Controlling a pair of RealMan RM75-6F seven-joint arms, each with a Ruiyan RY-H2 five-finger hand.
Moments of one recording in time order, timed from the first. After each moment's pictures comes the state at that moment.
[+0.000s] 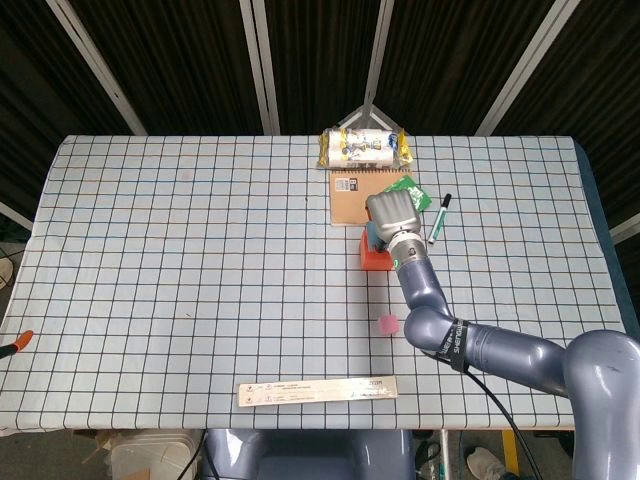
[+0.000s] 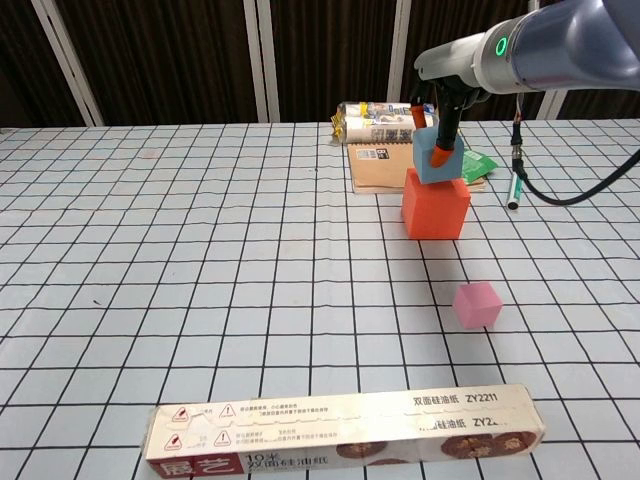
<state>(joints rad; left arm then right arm) -0.08 -1.13 -0.14 -1.63 1.26 1.49 0.16 1.22 -1.46 0.28 -1.37 -0.17 0.85 -0.92</state>
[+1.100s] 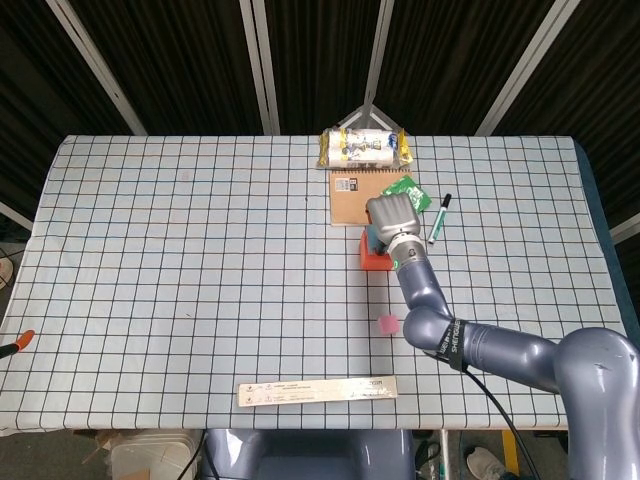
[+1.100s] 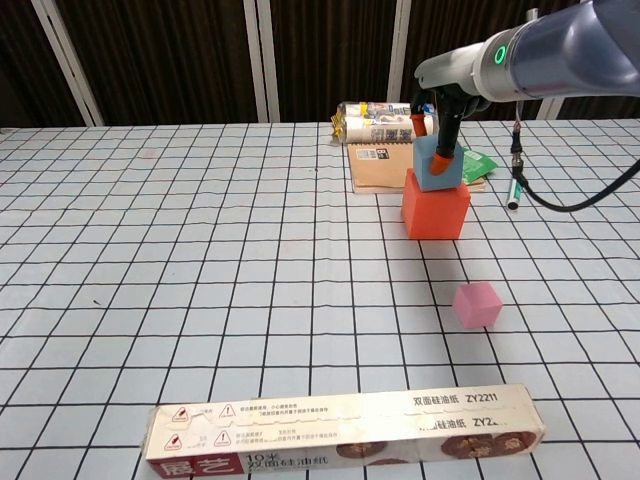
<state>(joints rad) -0.08 -1.13 -0.14 -1.63 1.26 1.48 0.16 1.26 -1.46 0.22 -1.36 -0.15 0.85 -0.86</state>
